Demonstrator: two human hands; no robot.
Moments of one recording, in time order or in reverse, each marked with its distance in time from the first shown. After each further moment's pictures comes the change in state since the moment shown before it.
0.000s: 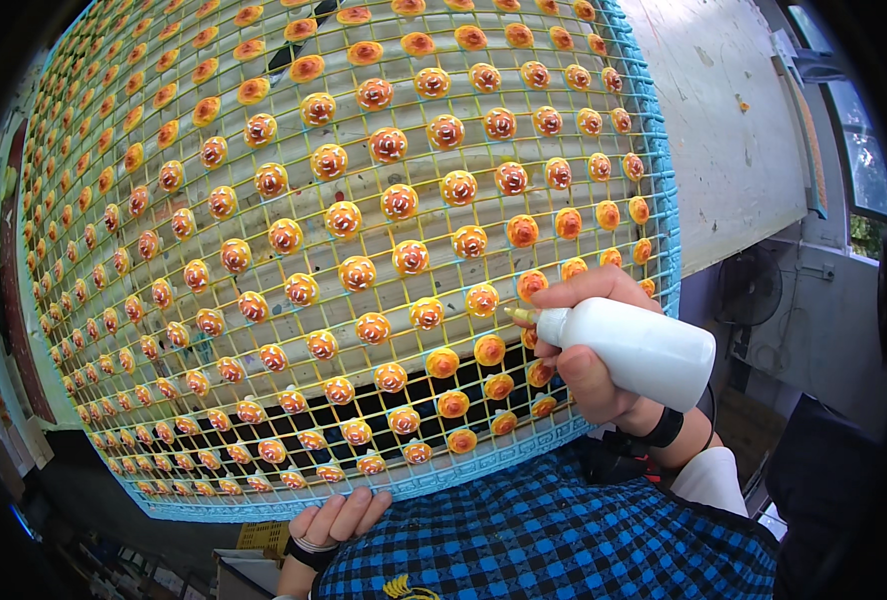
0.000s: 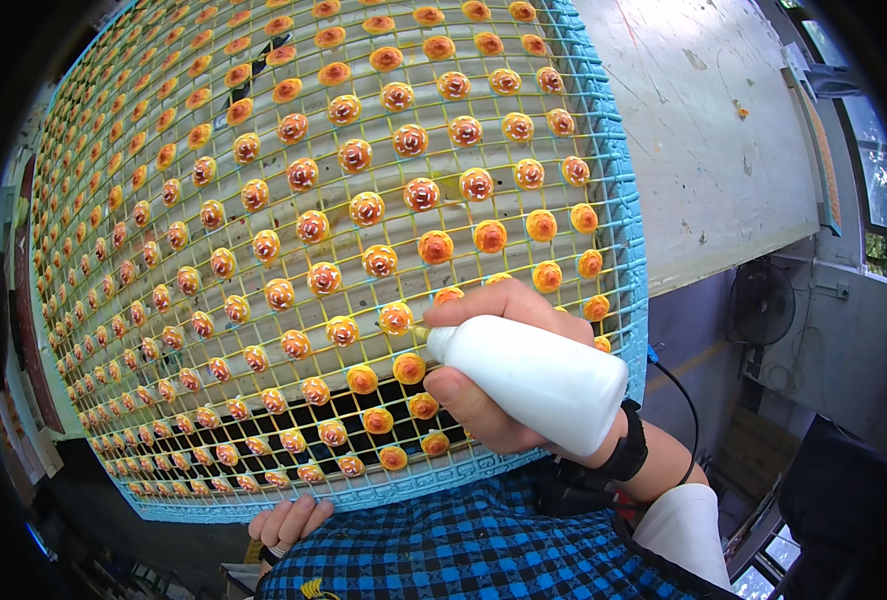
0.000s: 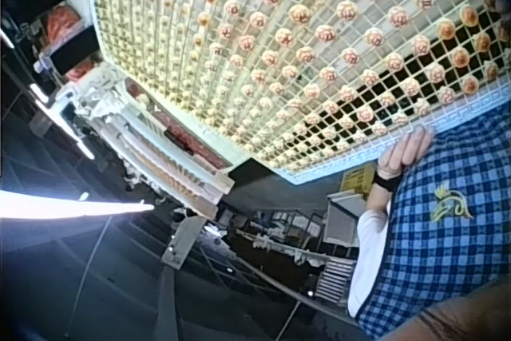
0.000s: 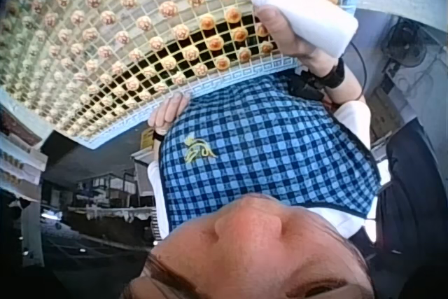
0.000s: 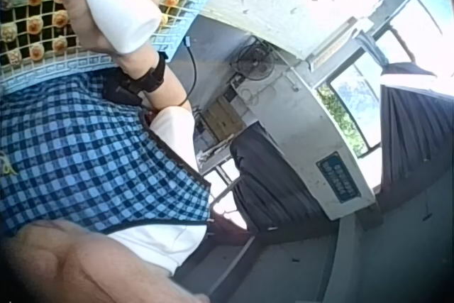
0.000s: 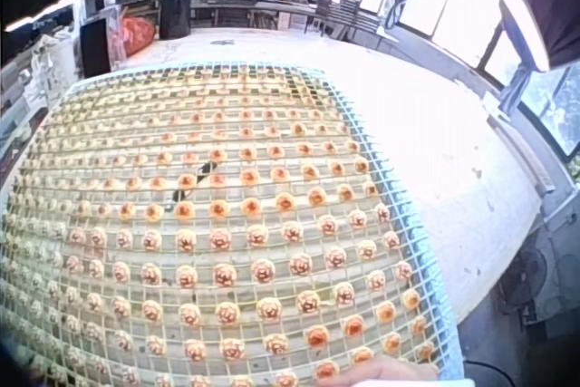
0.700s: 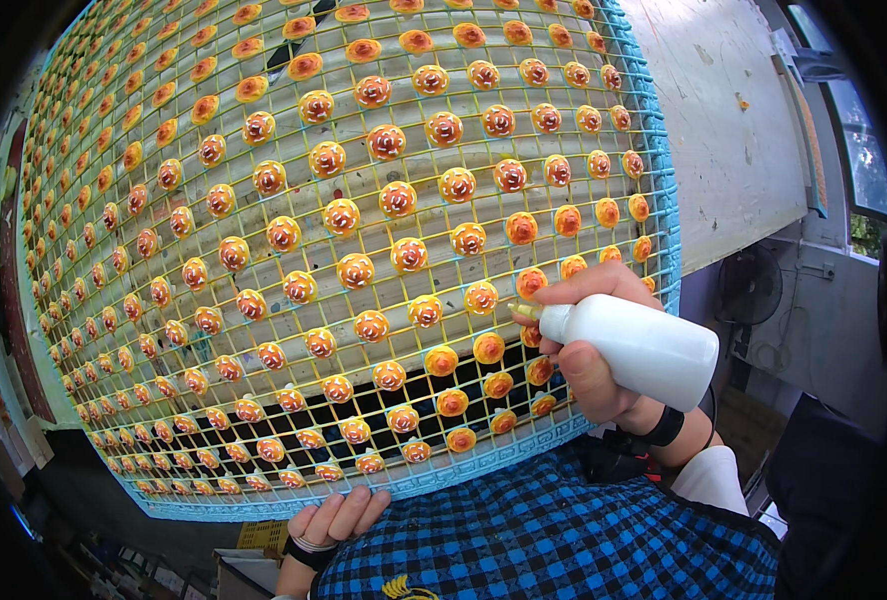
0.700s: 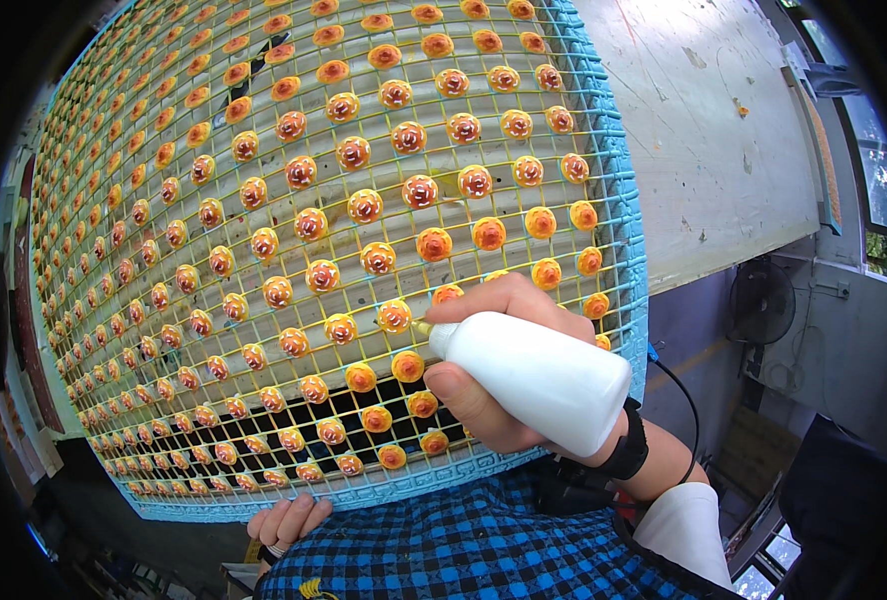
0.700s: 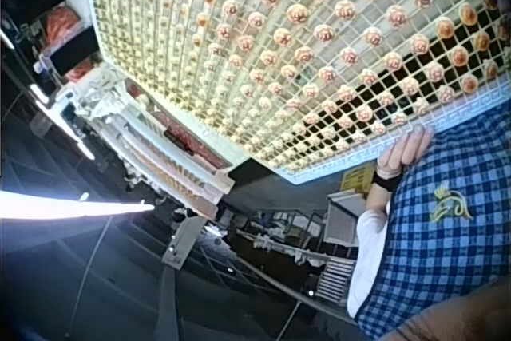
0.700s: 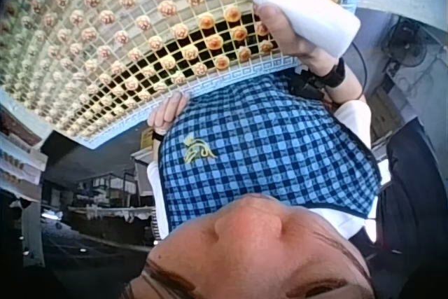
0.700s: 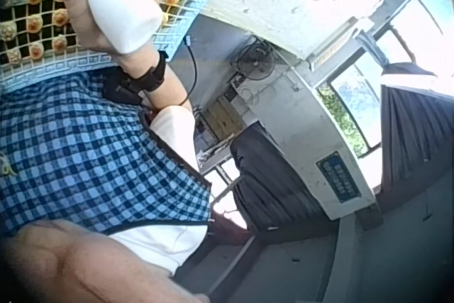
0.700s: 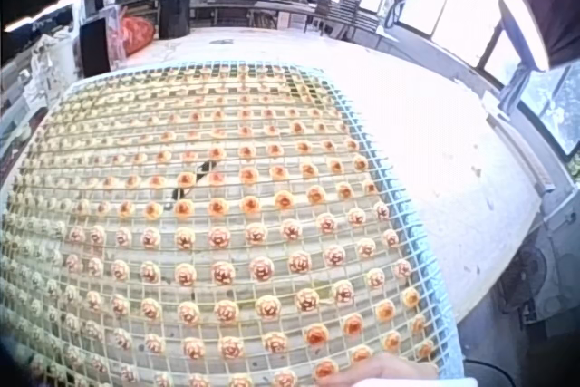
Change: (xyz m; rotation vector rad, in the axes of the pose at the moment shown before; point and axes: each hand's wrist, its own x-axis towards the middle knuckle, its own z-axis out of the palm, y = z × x) left_hand 0.002 -0.001 -0.008 -0.054 -0.062 0.000; right_hand 0.000 0.001 0.000 -0.025 0.006 -0.024
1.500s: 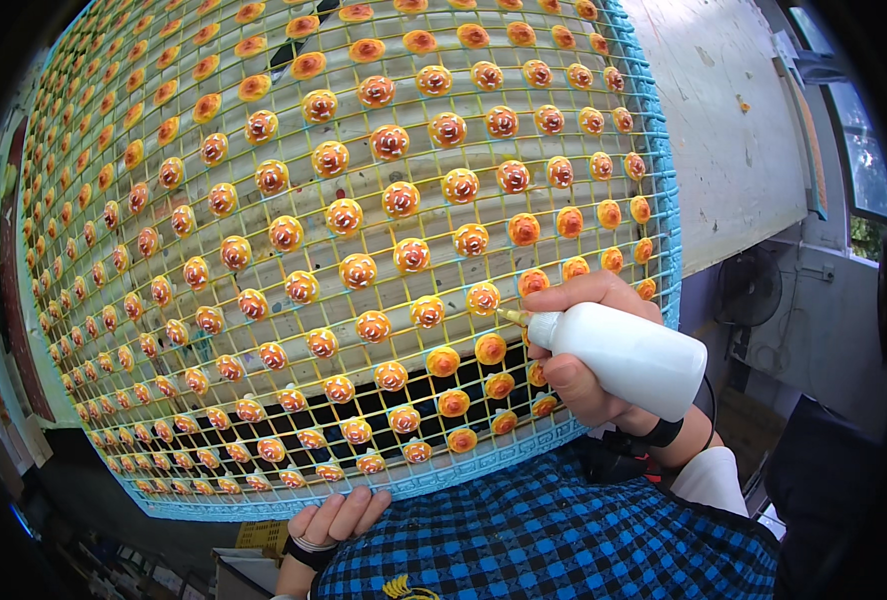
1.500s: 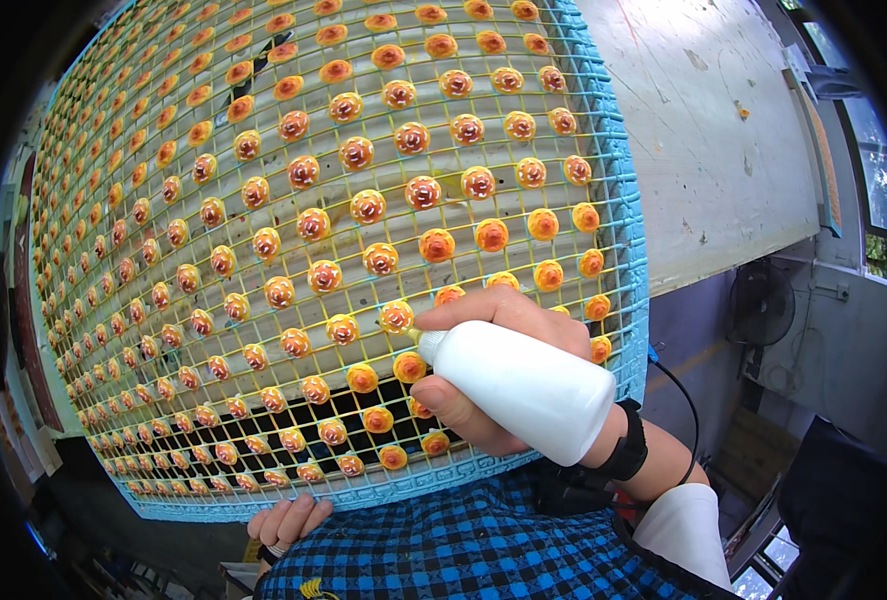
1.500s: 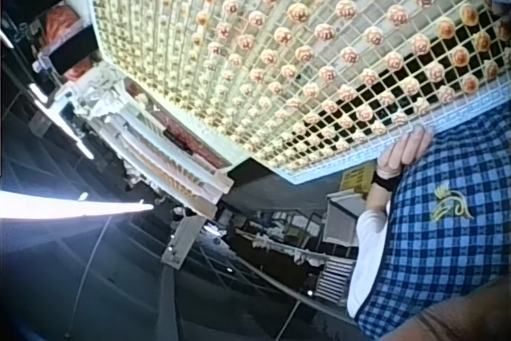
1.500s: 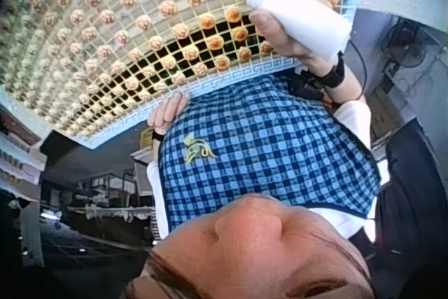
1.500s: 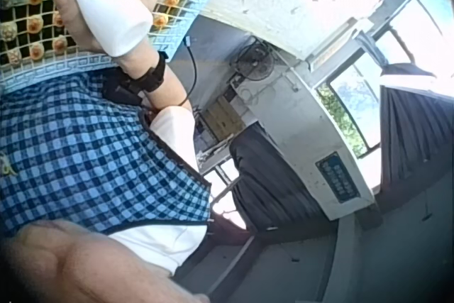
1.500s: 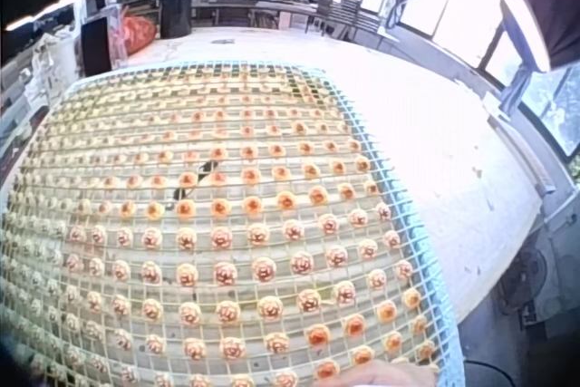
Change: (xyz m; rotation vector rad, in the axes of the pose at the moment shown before) left_hand -0.002 0.001 0.003 -0.014 0.008 -0.006; right_hand 0.001 -0.007 0.003 -0.055 -0.020 0.036
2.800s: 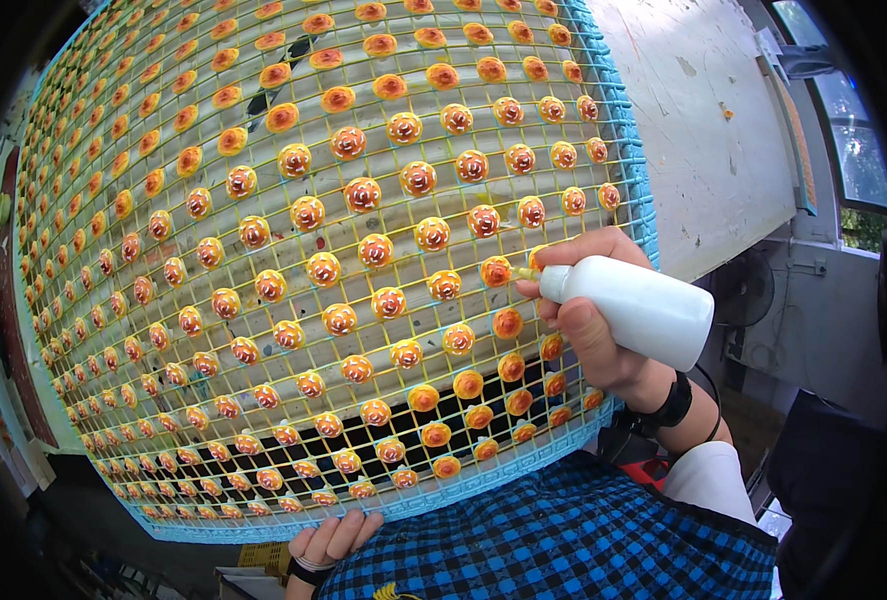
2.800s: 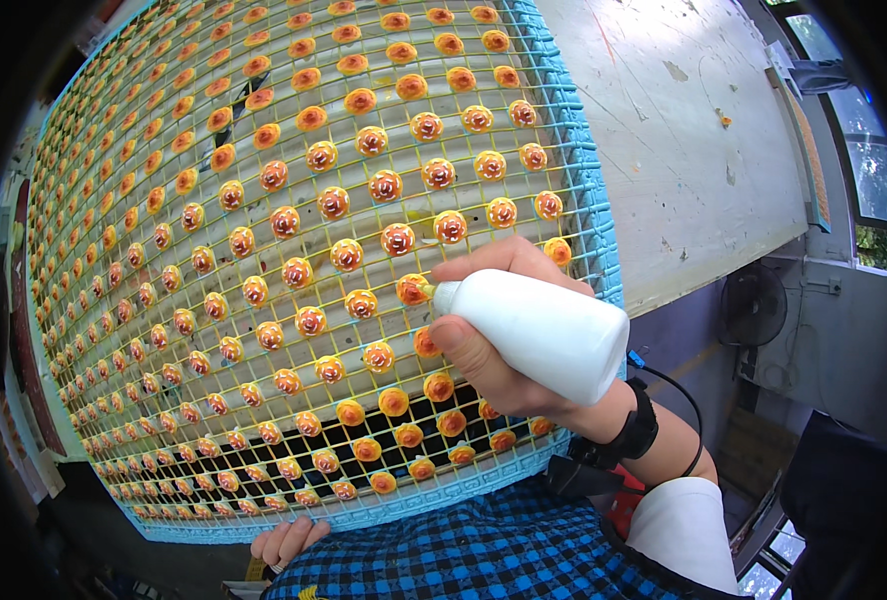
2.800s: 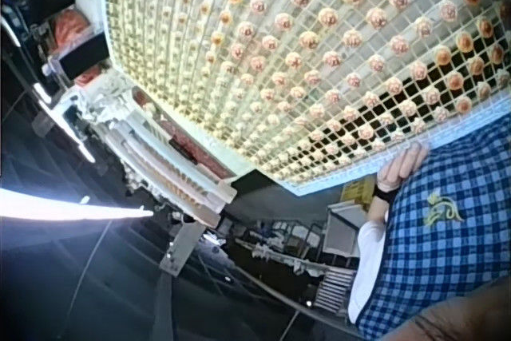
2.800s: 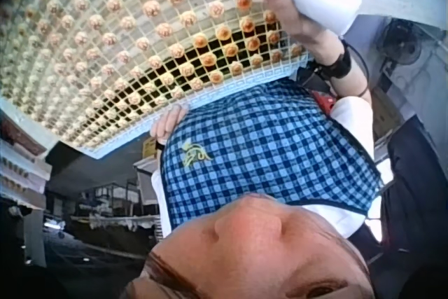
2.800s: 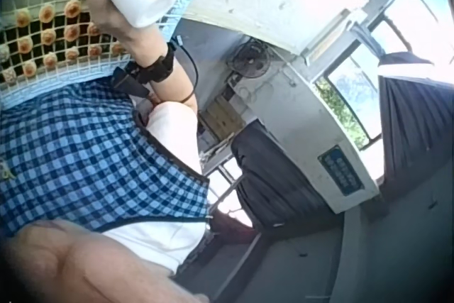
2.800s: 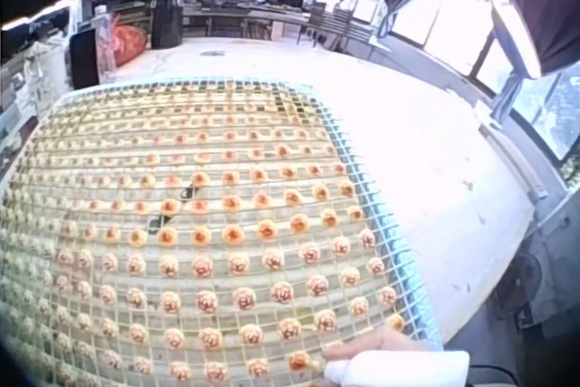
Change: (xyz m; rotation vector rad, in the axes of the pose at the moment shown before) left_hand -0.010 0.005 0.013 -0.007 0.127 -0.050; right_hand 0.032 0.015 -0.022 0.064 0.101 -0.114
